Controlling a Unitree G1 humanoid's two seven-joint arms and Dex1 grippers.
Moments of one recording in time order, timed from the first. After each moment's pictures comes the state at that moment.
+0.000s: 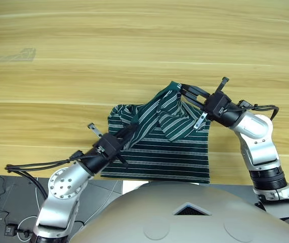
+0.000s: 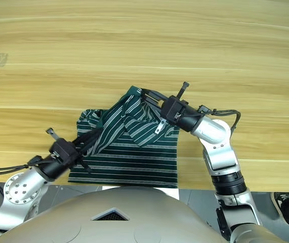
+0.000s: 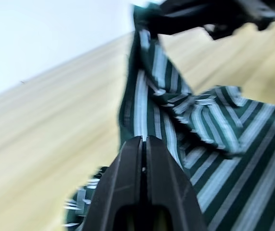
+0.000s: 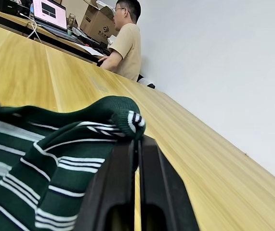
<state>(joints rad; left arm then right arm) 0.65 0.55 -0.04 -0.68 -0.14 -0.02 -0.53 0.05 -0.42 0.23 -0.22 0.09 -0.25 0.68</state>
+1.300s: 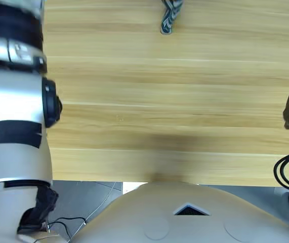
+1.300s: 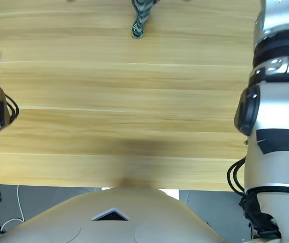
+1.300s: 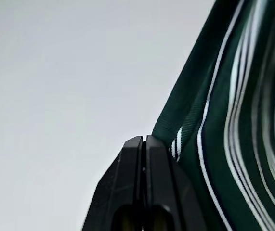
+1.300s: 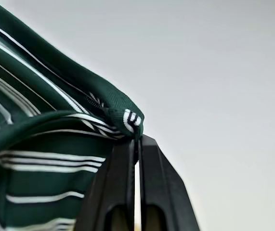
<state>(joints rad) -1.04 0.55 -0.24 0.69 0.31 -0.38 -0.37 -1.05 -0.48 0.06 1.04 -0.06 -0.72 0.48</state>
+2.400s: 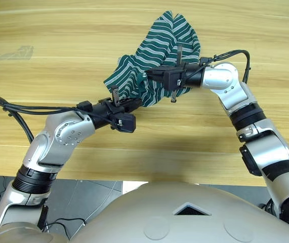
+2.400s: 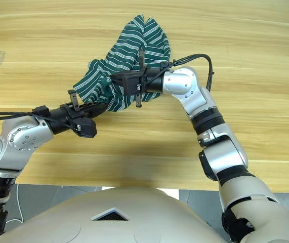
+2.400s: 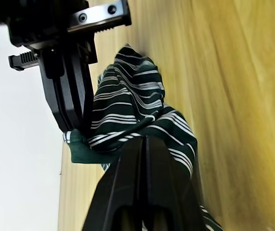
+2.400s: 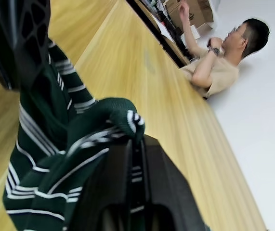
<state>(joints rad) 0.06 0.79 -0.25 -0.36 0.41 -0.27 -0.68 -0.63 -0.28 0.45 0.65 -0.23 -0.65 0.79</state>
